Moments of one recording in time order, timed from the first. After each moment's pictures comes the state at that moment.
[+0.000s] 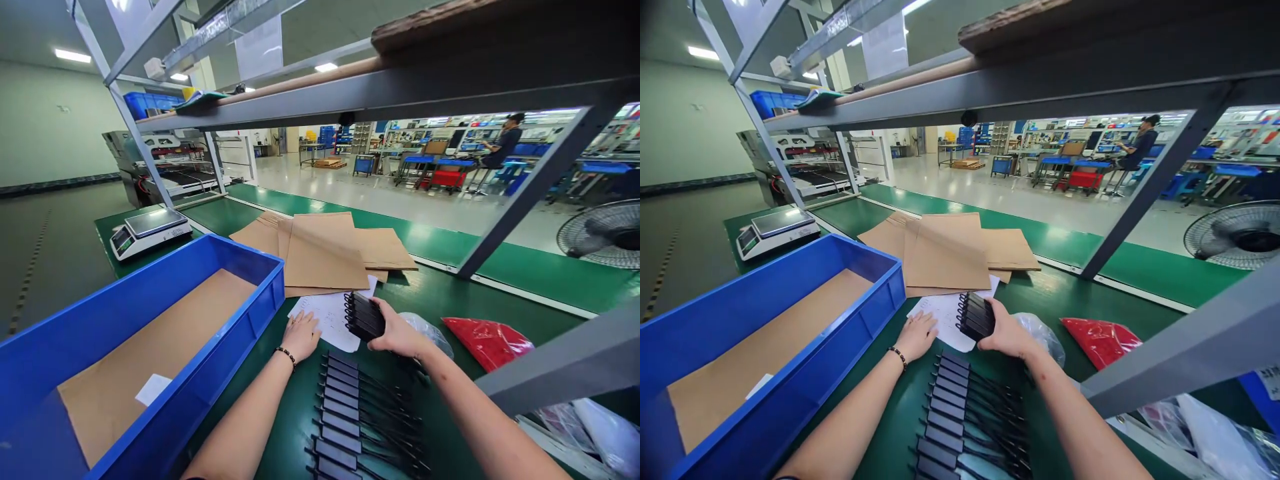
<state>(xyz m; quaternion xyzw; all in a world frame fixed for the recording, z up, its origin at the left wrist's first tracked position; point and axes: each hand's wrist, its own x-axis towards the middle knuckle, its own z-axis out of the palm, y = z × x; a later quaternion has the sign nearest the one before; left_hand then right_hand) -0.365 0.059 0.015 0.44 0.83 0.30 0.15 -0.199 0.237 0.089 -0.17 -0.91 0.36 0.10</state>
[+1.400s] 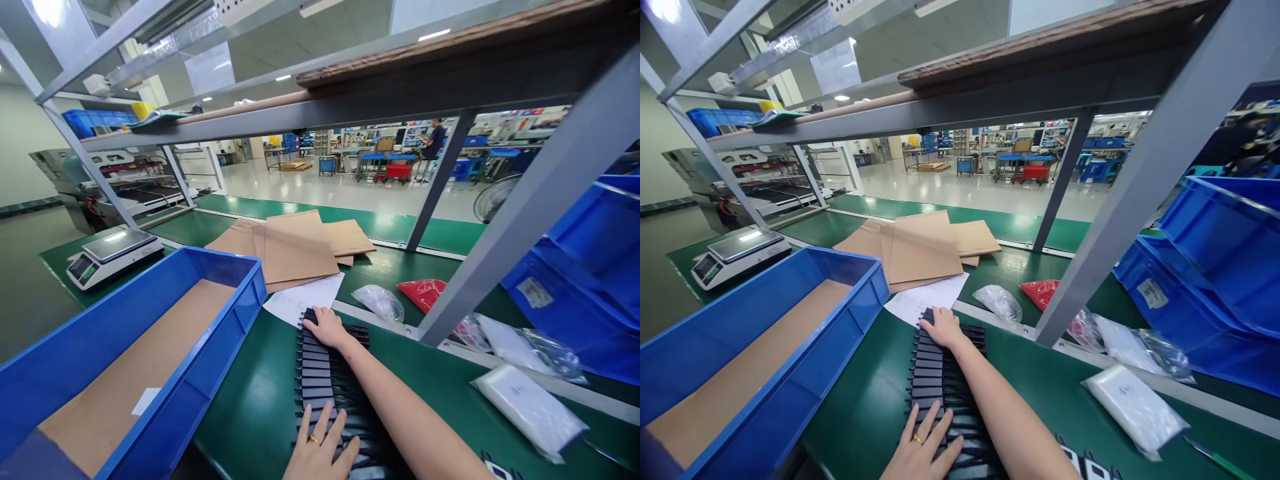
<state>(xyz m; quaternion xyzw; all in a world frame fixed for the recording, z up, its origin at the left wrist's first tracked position) -0.197 -0.081 0.001 0.75 0.62 0.10 -0.21 -0.238 0.143 0.038 -0.30 -0.92 0.24 0.05</state>
